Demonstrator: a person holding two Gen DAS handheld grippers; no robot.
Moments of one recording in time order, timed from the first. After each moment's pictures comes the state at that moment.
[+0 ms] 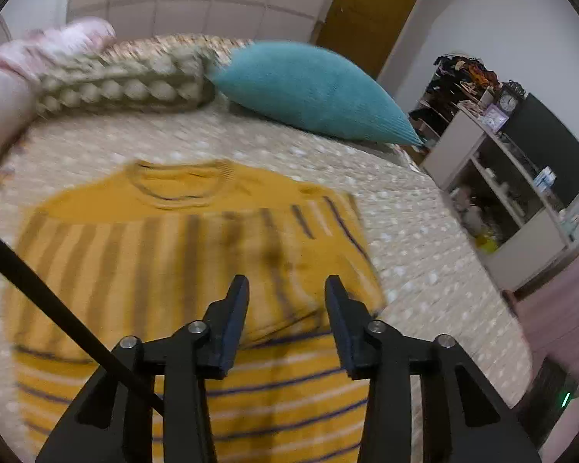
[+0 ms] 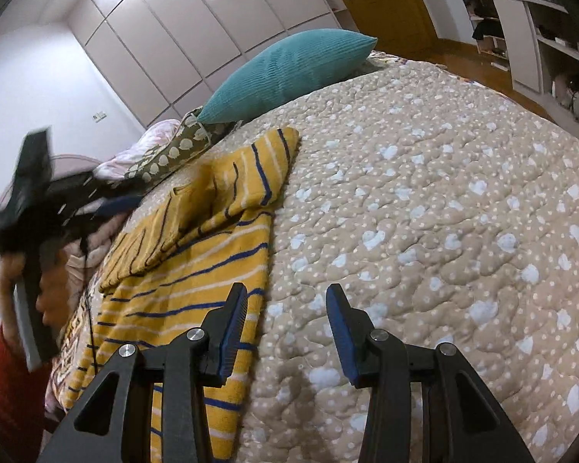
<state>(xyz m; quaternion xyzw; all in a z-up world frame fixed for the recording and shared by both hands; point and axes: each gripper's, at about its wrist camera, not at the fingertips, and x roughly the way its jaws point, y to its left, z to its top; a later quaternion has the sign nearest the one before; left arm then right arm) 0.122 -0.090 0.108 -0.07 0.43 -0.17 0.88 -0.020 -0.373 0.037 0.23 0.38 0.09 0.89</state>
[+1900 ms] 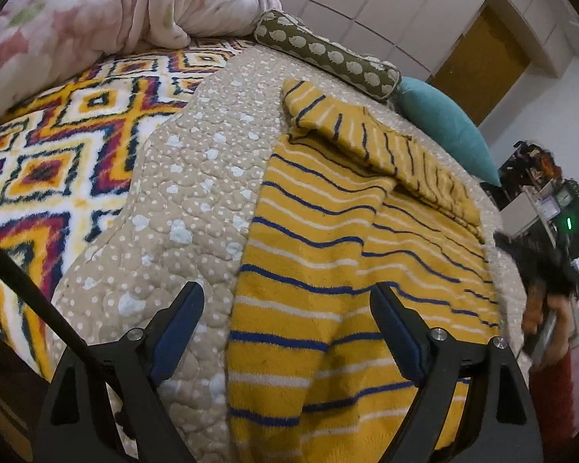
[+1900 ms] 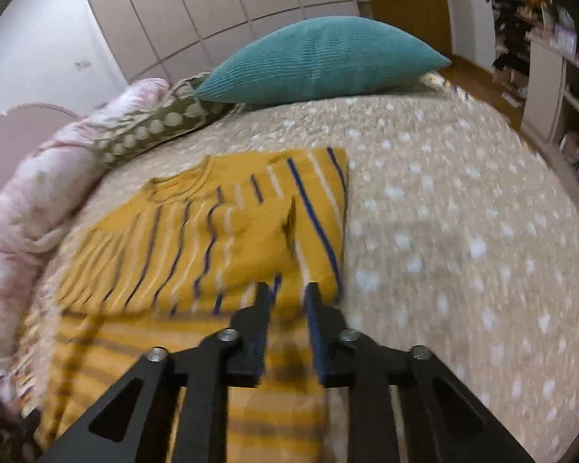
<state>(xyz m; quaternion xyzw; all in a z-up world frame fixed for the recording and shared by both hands) -0.097 0.133 0.032 -0.22 0.43 -0.01 0.88 0.089 -0.312 0.059 0.13 0.44 0.07 0.89</state>
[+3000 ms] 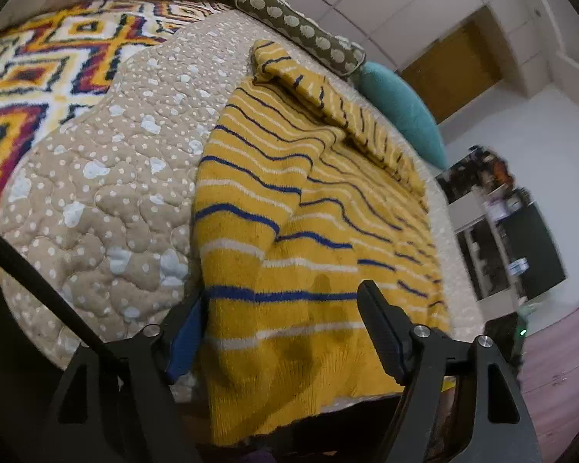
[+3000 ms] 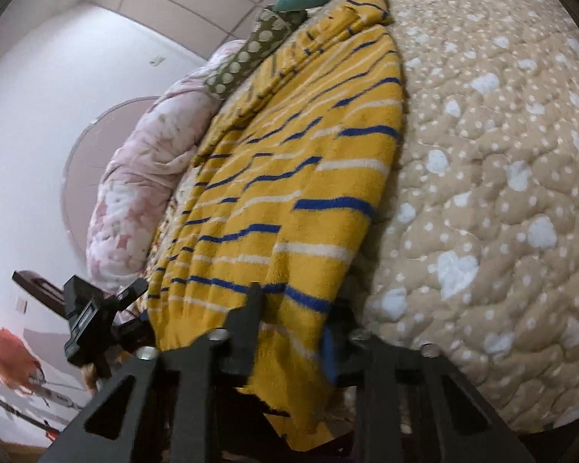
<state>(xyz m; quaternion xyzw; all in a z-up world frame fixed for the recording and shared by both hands) -0.147 0.115 0.011 -0.30 0.44 -0.10 0.84 -0.113 -0.278 -0.010 0.30 0.48 0.25 0.78</state>
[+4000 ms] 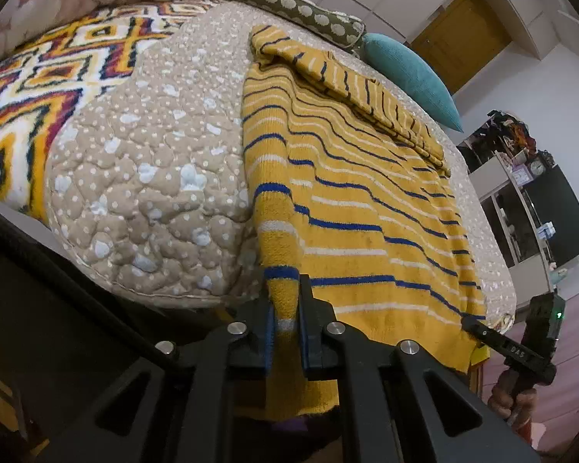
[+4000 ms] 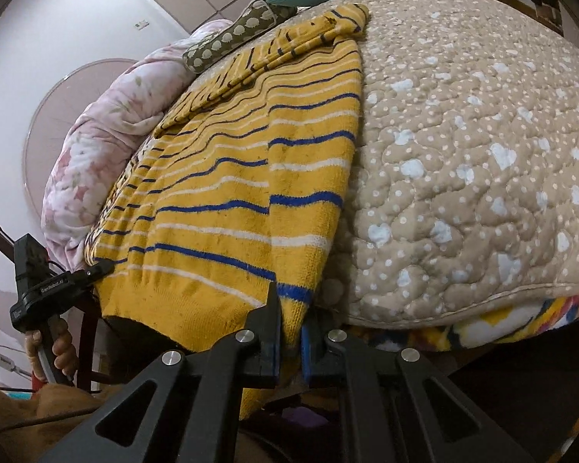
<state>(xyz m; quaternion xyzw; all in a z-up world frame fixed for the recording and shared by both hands) -0.185 0.098 0.016 -0.24 0.47 -0.08 0.85 -0.170 -0.311 0.009 0.18 0.51 0.21 0.82</state>
